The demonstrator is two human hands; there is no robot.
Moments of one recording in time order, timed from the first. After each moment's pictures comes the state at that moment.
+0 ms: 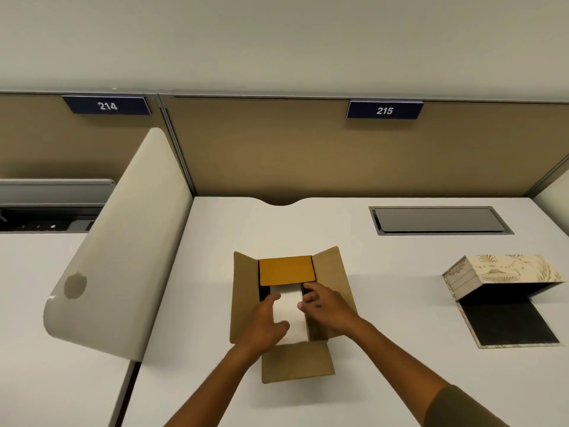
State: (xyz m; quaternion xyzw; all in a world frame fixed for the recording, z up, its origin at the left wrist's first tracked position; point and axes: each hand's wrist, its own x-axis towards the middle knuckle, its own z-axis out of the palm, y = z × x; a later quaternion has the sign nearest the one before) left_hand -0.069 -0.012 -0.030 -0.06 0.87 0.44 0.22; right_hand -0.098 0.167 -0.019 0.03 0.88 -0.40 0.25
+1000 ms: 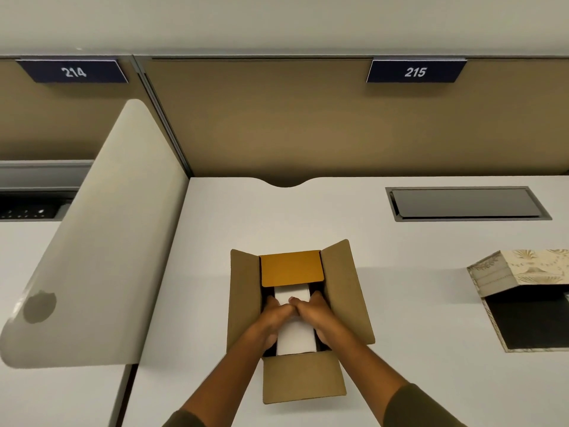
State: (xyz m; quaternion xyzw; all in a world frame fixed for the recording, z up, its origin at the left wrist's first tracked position) left_hand -0.123 0.007 -0.075 -0.27 0.65 0.62 0.35; right_hand -0.134 0.118 -0.086 0.29 0.76 -0.50 0.30
